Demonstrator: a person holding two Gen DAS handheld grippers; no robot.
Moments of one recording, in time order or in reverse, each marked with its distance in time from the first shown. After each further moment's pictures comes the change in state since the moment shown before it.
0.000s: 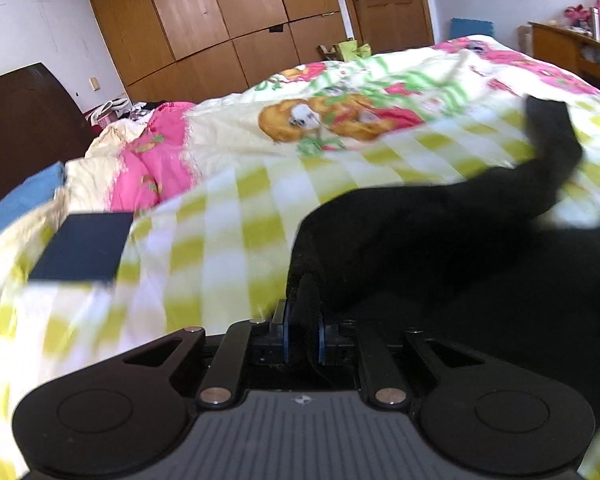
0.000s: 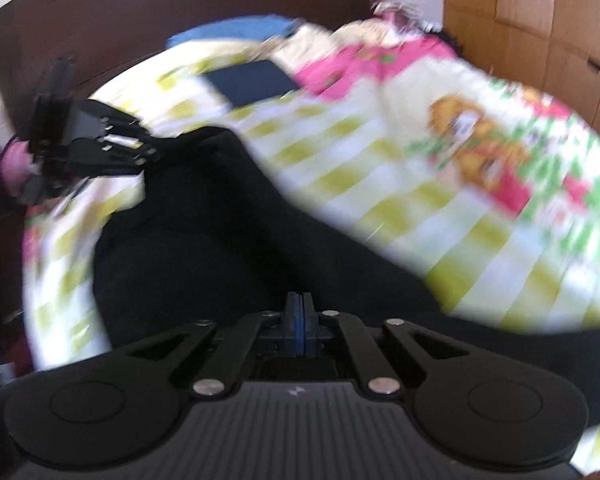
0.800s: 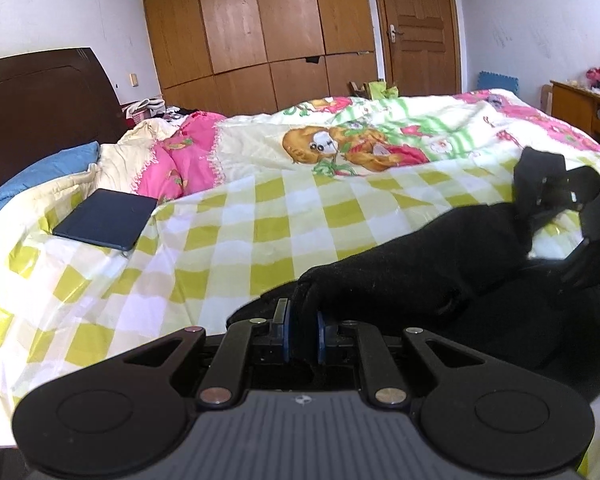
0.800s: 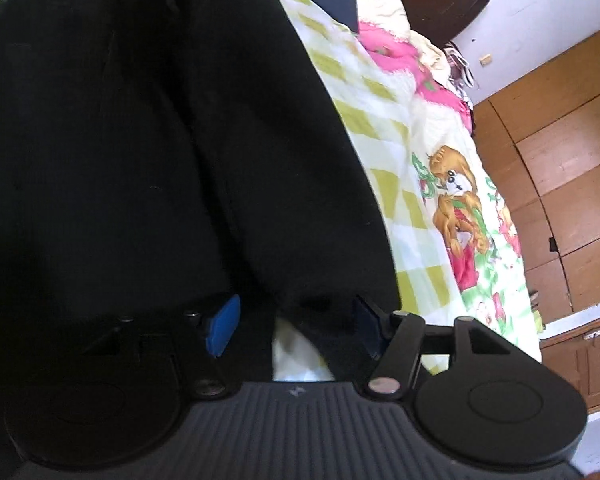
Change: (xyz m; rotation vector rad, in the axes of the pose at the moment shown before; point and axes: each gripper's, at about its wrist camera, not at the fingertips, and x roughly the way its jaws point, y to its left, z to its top) left arm -0.042 0.000 -0.032 -0.163 -0.120 0.024; right arm 0.137 0.011 -0.029 -0.635 0.098 -0.511
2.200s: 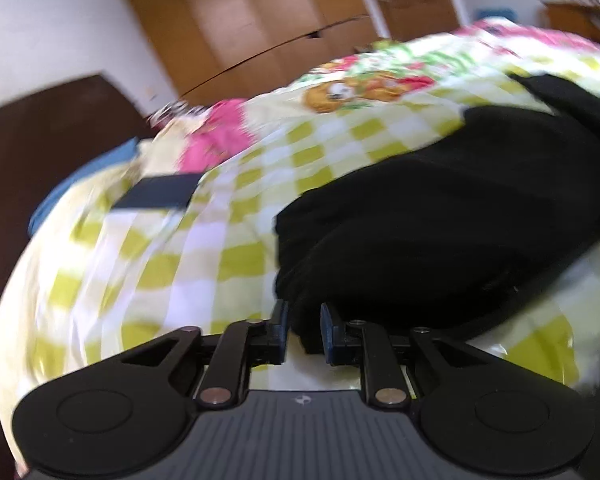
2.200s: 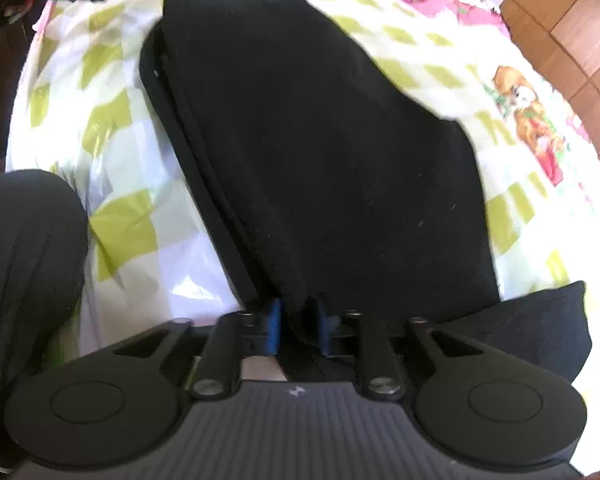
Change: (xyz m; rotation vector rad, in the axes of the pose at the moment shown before) left arm -0.046 -0.005 -0.106 0.249 0.059 0.160; right arm -0.132 0.088 0.013 0.258 0.126 0.279
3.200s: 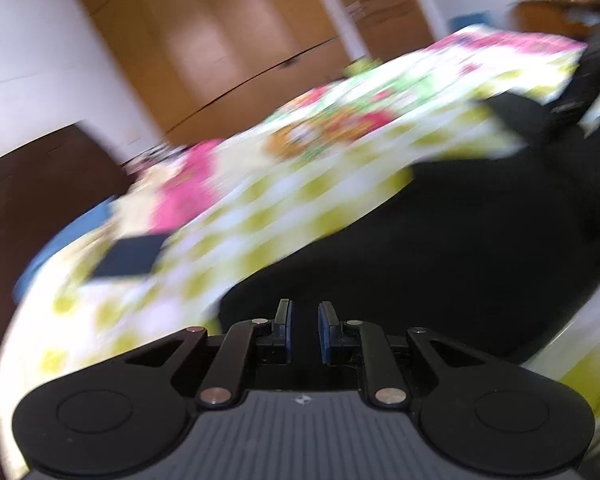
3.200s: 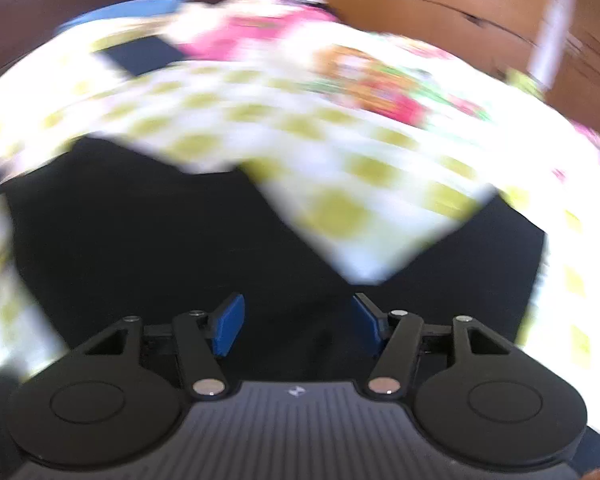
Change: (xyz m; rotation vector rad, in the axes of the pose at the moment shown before) left arm -0.009 -0.086 0.085 0.042 -0.088 -0.056; right arm 0.007 -0.170 -0.044 0.680 -0.112 -0.133
